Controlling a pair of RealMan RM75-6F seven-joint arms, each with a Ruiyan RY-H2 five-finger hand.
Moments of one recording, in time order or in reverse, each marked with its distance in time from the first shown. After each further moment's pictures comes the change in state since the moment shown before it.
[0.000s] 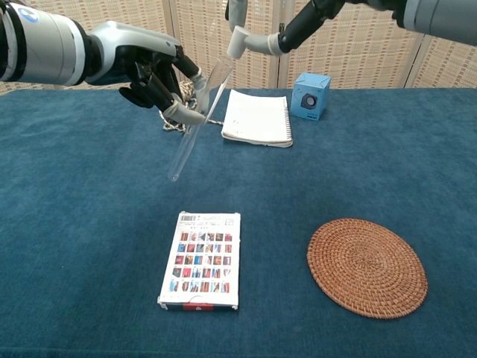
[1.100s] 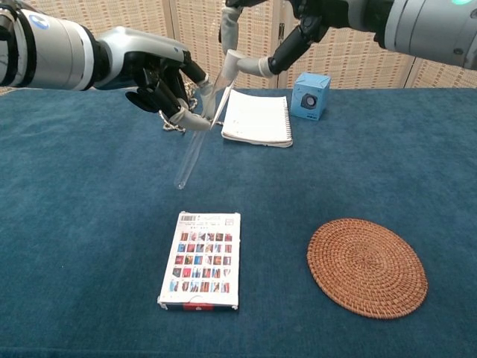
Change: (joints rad) left arm -0.036 -0.014 0.029 -0.002 -0.009 0.022 0.002; right arm 0.033 -0.036 -0.024 0.030 0.030 -0.020 -0.037
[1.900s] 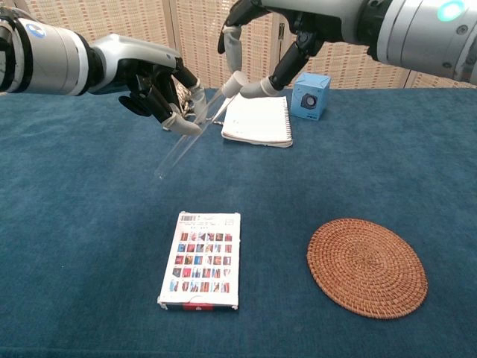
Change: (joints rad) left arm 0.005 -0.005 0.027 0.030 0.008 -0.006 -0.004; right arm 0.011 -0.018 -0.010 0.019 0.025 -0.008 -0.009
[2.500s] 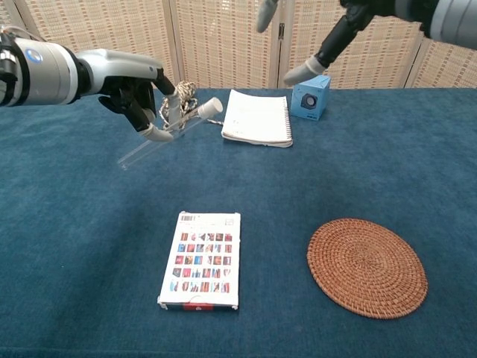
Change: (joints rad) left arm -0.010 -0.061 0.088 0.082 0.003 0.131 0.200; right arm -0.083 0.092 -0.006 -0.019 -0.027 0.077 0.063
